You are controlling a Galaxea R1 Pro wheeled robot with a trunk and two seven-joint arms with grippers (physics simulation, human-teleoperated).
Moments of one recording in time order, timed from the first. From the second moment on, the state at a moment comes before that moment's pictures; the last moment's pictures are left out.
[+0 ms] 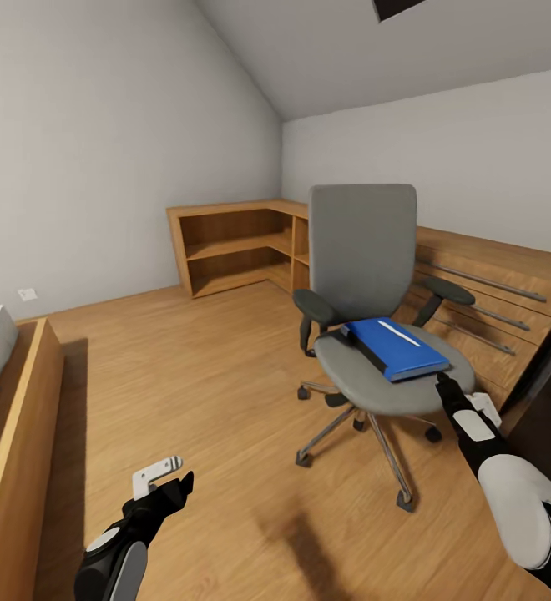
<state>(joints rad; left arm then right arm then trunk) -0.06 -0.12 0.04 -1.56 0.30 0.54 0.28 -0.92 -0.21 -0.49 -0.33 -0.76 -0.07 0.02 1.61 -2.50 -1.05</state>
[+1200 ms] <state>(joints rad) -0.06 -0.12 0.04 -1.56 0.30 0.54 0.28 -0.92 -0.21 -0.49 -0.33 -0.76 -0.07 0.02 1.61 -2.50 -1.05</state>
